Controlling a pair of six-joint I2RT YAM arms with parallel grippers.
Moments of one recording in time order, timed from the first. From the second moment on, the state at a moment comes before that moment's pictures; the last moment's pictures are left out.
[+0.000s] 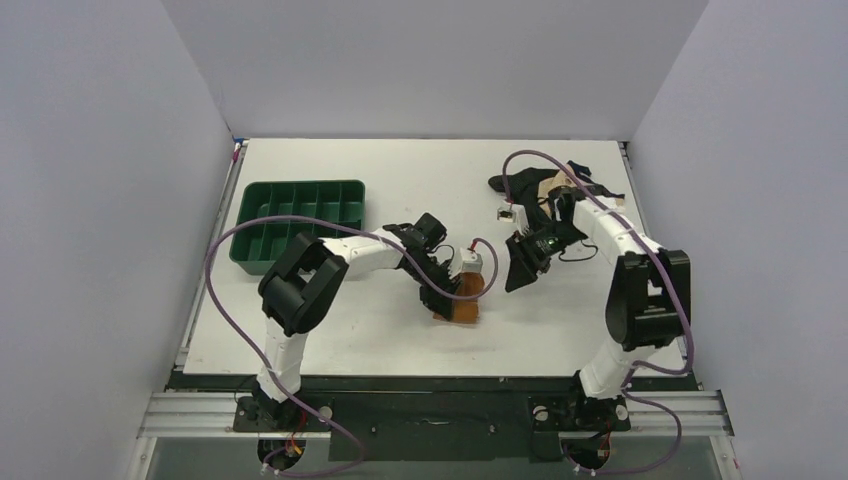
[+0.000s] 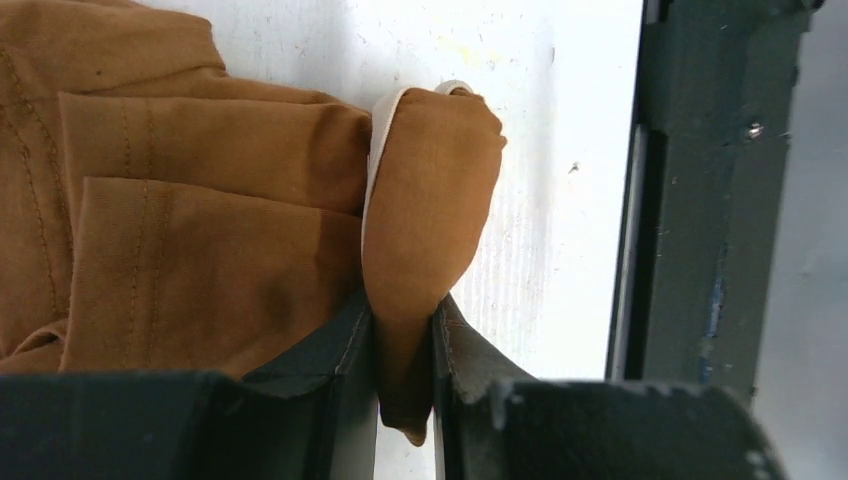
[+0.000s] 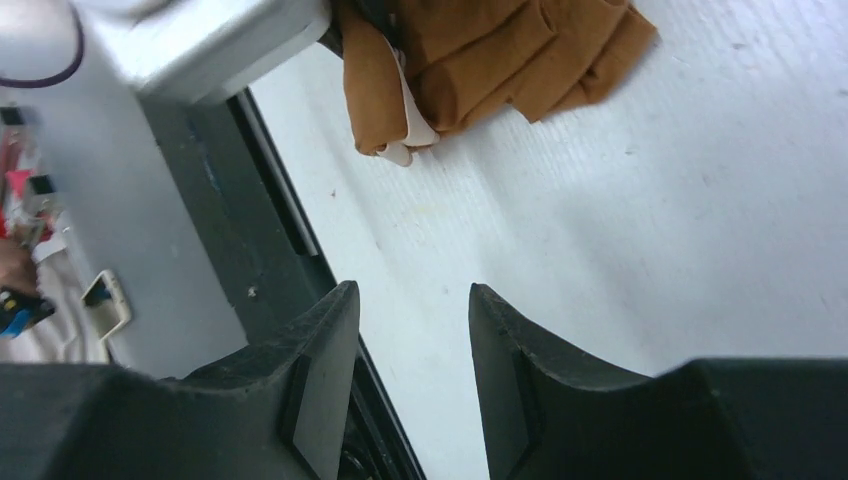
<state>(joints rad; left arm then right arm) -0.76 2.02 1.30 -0.52 0.78 0.44 0.13 1.77 1.31 -1.28 -0.83 -0.81</state>
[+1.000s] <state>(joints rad) -0.64 2.45 1.66 -1.06 1.22 0.30 0.77 1.30 0.93 -0.69 -0.11 -0.56</state>
